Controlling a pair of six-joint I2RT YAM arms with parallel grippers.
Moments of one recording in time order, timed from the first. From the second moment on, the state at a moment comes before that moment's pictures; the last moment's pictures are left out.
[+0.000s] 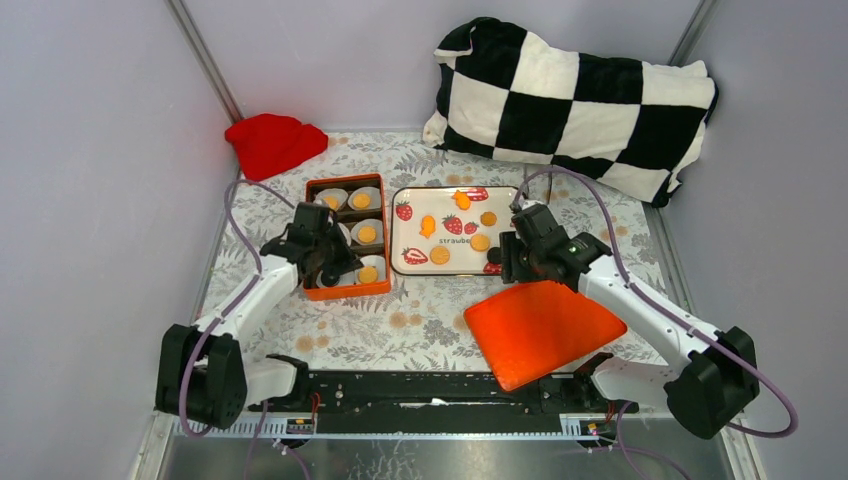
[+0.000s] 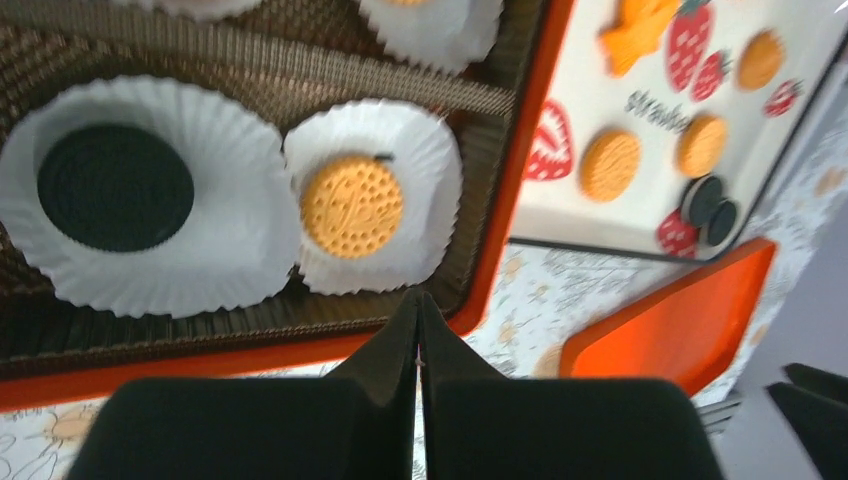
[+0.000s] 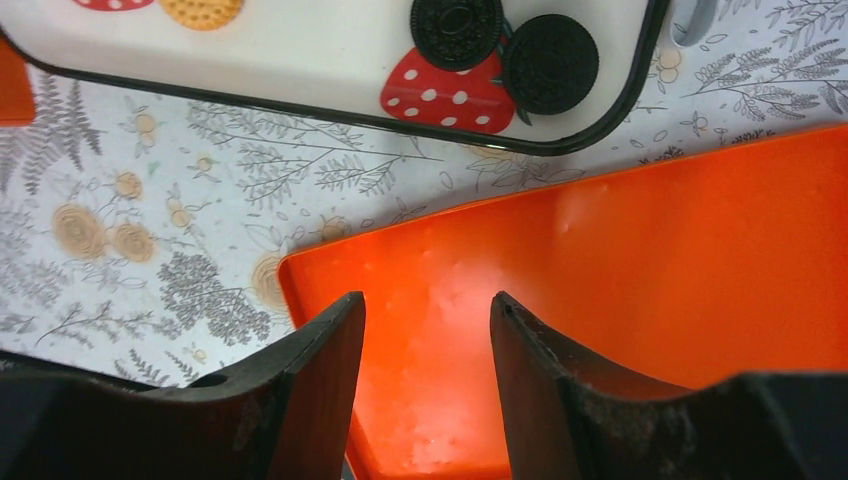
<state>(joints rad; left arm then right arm) -0.21 1.23 0.78 -0.47 0.20 -0.75 0.59 1.20 0.92 -0.75 0.12 0.43</state>
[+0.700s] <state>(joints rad) -0.55 1.52 0.77 -0.33 0.11 -0.86 1.10 1.47 0.82 -0.68 0.01 0.60</state>
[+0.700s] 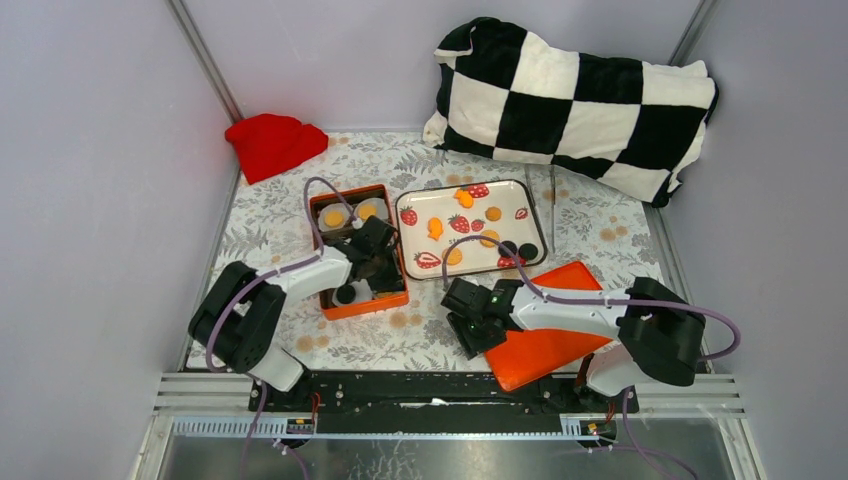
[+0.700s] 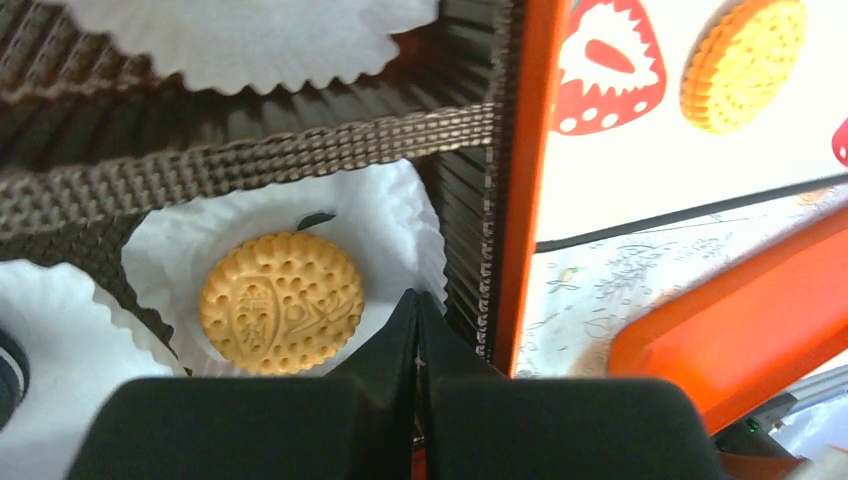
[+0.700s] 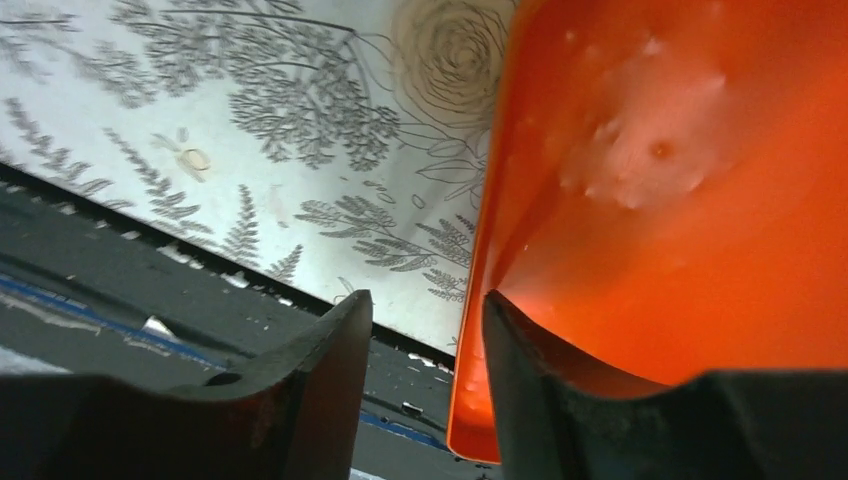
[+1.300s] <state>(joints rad) -0.58 1.57 0.98 -0.33 0.20 -0.86 1.13 1.49 0.82 -0.74 0.15 0.67</state>
